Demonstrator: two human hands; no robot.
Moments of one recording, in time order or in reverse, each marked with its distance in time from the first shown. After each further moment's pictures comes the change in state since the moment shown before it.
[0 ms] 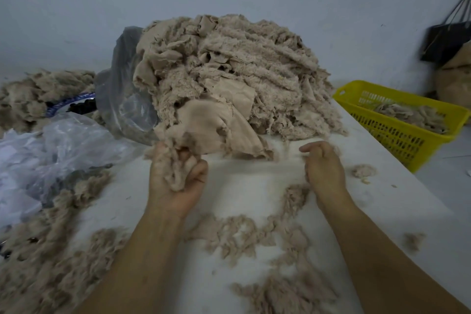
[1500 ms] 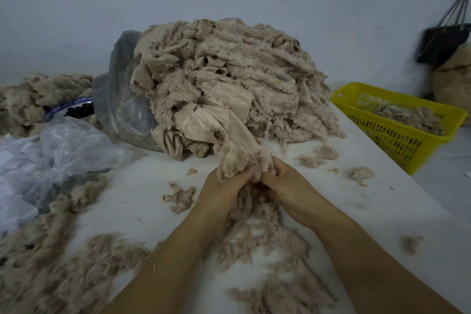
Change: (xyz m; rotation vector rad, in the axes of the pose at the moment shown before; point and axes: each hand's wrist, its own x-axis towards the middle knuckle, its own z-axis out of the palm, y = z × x) left_hand -0.006 -0.062 0.001 0.736 -0.042 -0.017; right_hand -0.036 -0.018 0.019 0.388 -0.702 0.140
